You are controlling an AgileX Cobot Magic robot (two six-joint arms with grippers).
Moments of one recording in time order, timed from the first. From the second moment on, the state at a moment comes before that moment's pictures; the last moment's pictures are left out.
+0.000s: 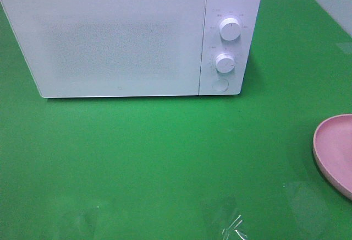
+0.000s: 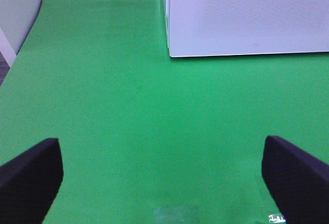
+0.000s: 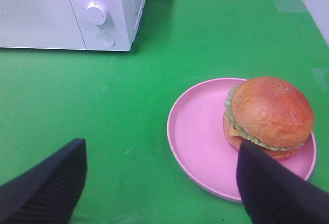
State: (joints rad) left arm 0.02 -0.01 -0.50 -0.07 1.06 0.08; right arm 0.06 -0.01 -0.51 0.01 1.01 0.09
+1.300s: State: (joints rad) left arm 0.02 -0.01 -0.50 -0.07 1.06 0.08; right arm 0.06 0.22 -0.52 0.01 0.84 0.09
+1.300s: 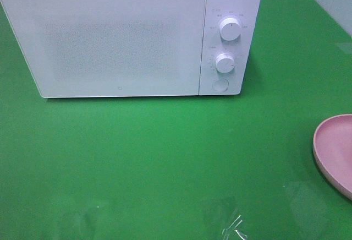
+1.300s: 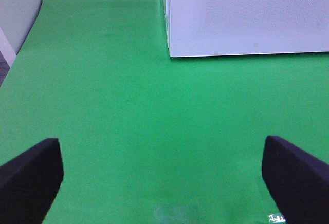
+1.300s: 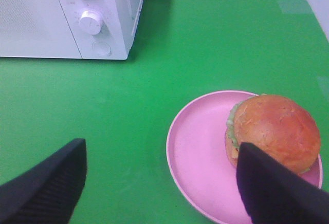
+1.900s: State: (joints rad) left arm 0.02 -0.01 -0.50 -0.07 1.06 0.08; right arm 0.06 0.40 -0.52 0.01 0.60 0.09
